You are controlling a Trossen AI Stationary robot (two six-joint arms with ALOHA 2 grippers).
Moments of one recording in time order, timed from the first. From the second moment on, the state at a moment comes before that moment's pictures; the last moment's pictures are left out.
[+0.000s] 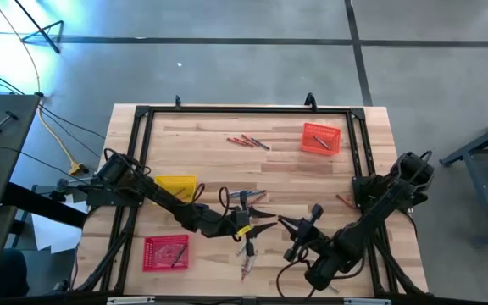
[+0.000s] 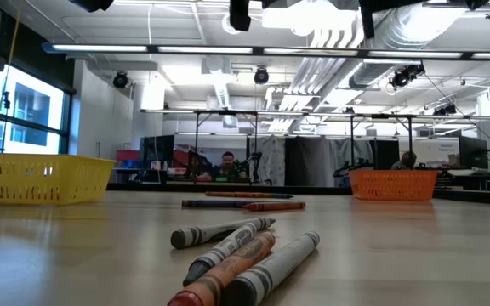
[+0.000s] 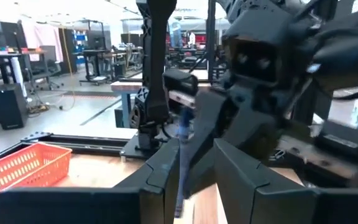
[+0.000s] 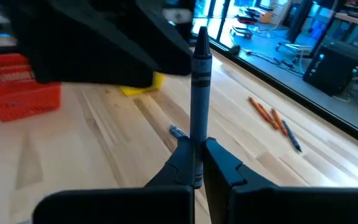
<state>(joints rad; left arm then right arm) -0.45 1.94 1.08 0.95 -0.58 0.04 0.82 1.72 1.20 -0.64 1.22 1.01</state>
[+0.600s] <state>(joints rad) -0.45 1.94 1.08 0.90 -0.53 0.02 0.78 1.72 1.20 -0.48 1.17 0.83</state>
